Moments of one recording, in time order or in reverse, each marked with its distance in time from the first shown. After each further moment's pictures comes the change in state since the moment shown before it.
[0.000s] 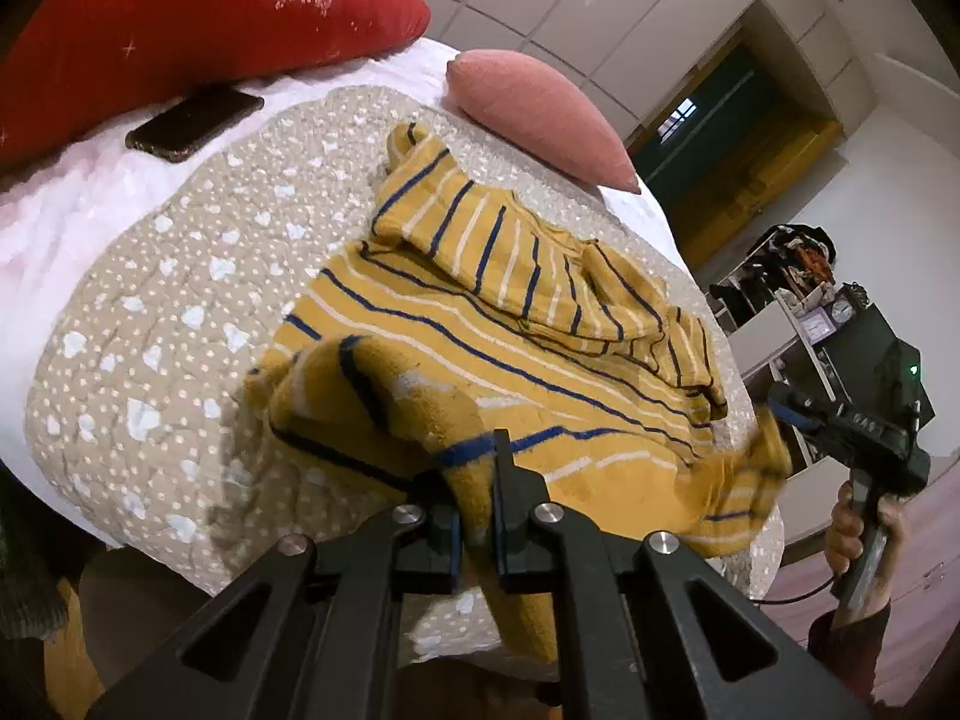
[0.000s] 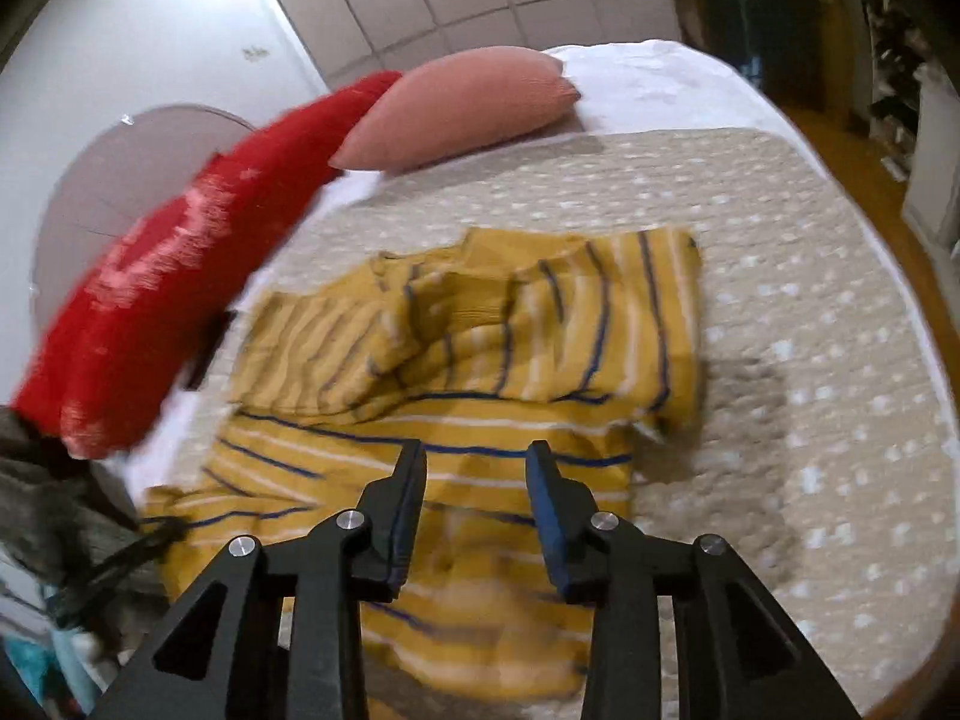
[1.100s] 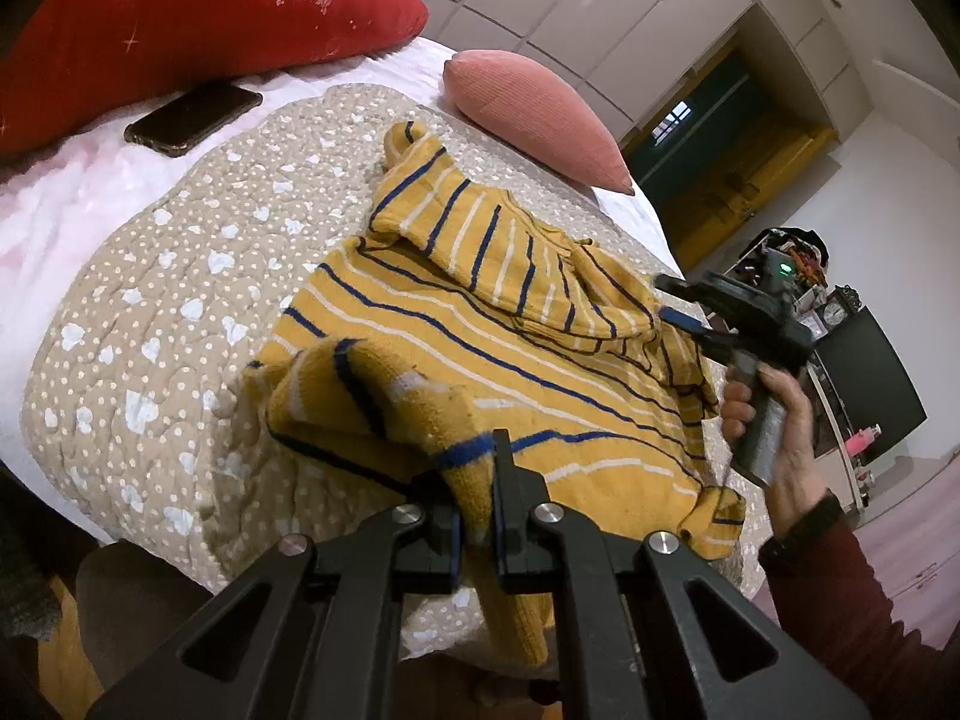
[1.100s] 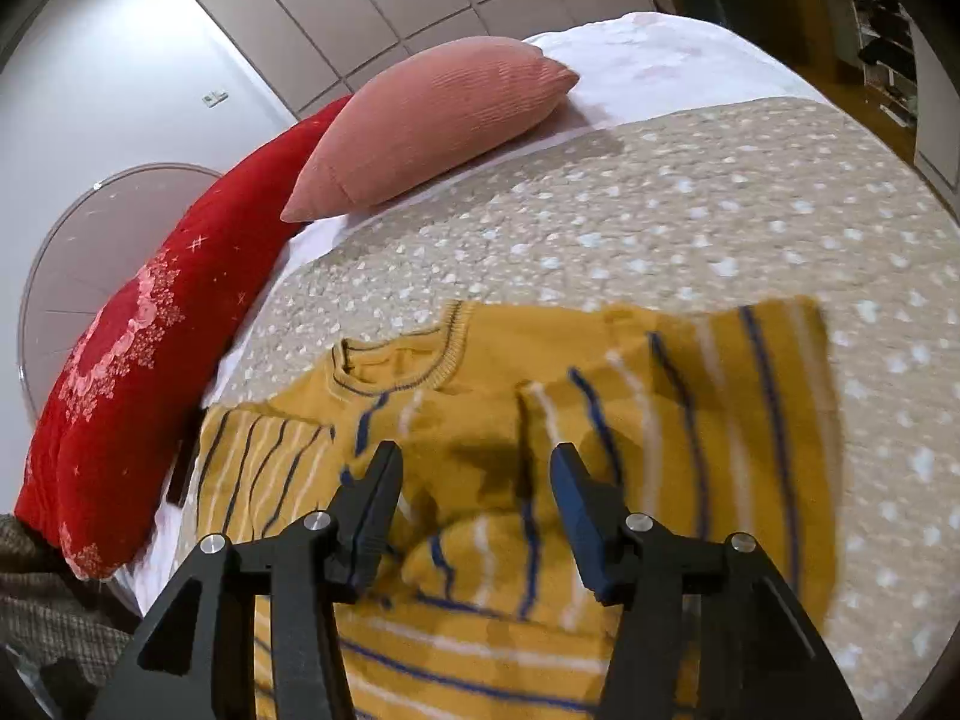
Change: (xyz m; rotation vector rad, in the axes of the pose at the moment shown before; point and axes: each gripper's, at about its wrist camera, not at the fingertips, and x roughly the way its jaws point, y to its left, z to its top) left arm -0.002 0.000 -0.001 -0.010 0.005 -0.022; right arm 0.134 -0.025 0.083 0.157 -0.027 0.041
